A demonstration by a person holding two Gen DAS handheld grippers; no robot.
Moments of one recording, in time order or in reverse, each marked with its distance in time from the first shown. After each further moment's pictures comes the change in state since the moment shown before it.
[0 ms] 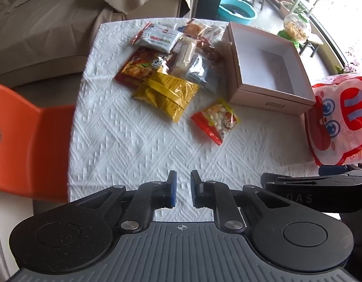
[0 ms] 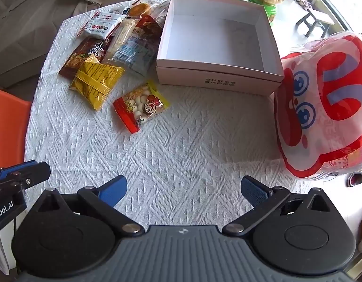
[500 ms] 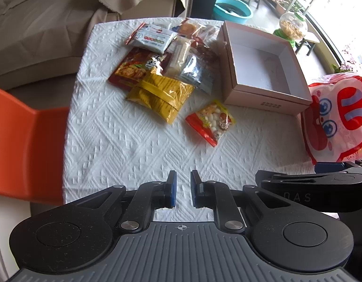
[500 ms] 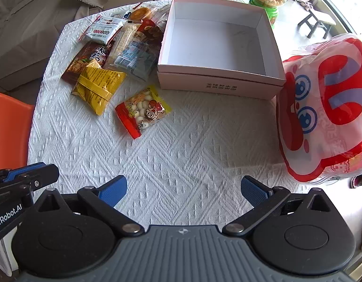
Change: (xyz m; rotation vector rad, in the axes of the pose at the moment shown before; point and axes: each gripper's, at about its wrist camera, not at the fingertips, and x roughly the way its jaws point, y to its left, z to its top) left arm 0.004 -0.003 0.004 0.009 0.003 -0.020; right arm -0.002 -0.002 0.004 0.003 -0.011 0.020
